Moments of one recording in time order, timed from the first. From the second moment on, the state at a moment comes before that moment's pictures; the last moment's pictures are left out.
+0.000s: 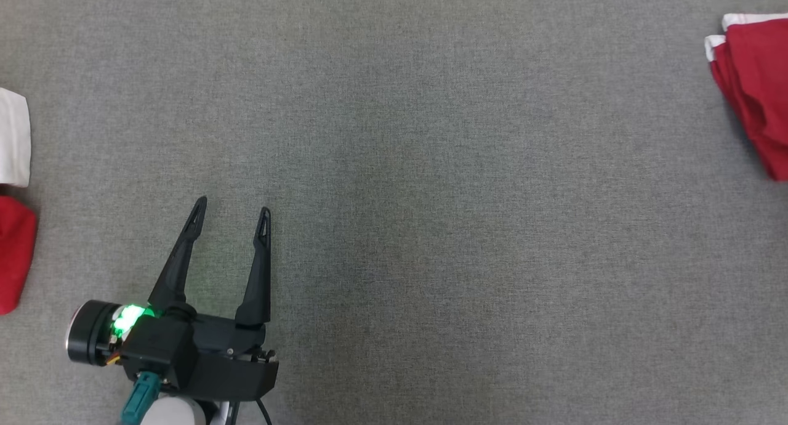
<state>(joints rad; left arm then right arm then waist) -0.22 0.08 -0.10 -0.01 -0.03 -0.12 -0.26 -1.13 -0.85 0.77 1.06 0.31 0.13 0.03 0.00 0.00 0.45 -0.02</state>
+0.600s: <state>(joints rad) -0.21 0.09 -0.06 -0.03 -0.03 -0.12 -0.26 -1.24 -0.85 0.85 1.13 0.32 0.13 0.00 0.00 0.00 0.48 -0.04</state>
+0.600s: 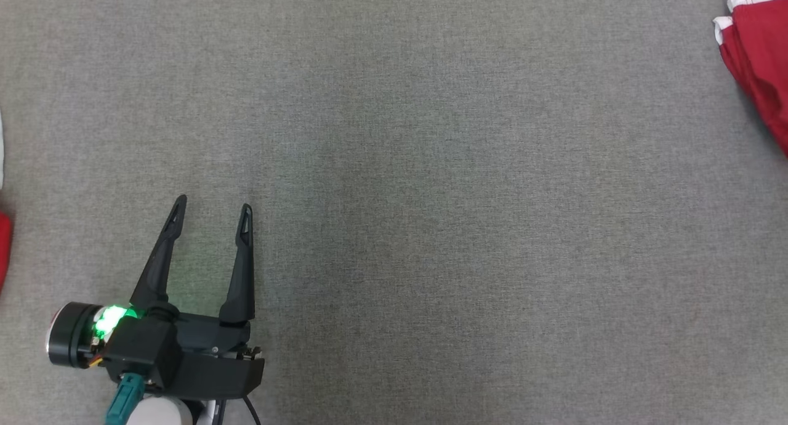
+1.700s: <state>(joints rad) -0.04 0.05 -0.03 0.07 -0.07 -0.11 -0.26 -0.52 -0.44 0.21 0.52 0.34 0.13 -0.26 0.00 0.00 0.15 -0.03</state>
